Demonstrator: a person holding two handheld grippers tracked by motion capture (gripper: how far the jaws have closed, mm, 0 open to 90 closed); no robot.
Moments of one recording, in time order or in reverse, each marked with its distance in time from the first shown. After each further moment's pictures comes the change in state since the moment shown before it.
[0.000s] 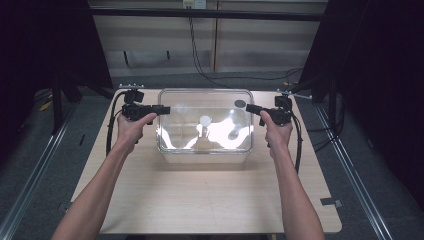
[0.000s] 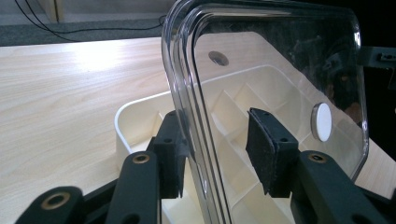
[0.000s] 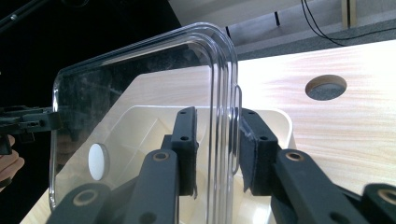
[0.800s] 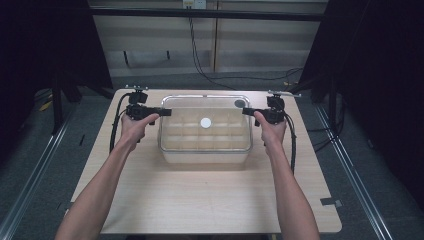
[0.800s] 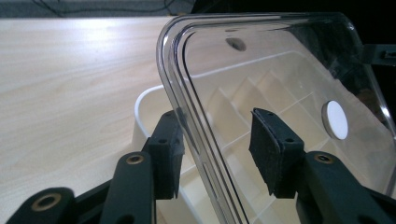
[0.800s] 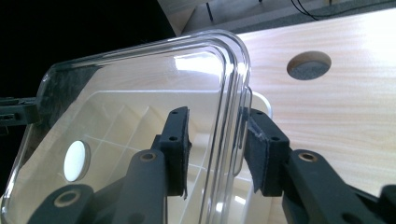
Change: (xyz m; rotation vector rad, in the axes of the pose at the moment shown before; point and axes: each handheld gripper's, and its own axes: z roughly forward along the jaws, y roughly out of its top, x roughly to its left) left arm 0.028 -0.005 0.028 0.071 -0.001 -0.058; right arm -0.015 -0.005 0.031 0.093 -0.084 0.006
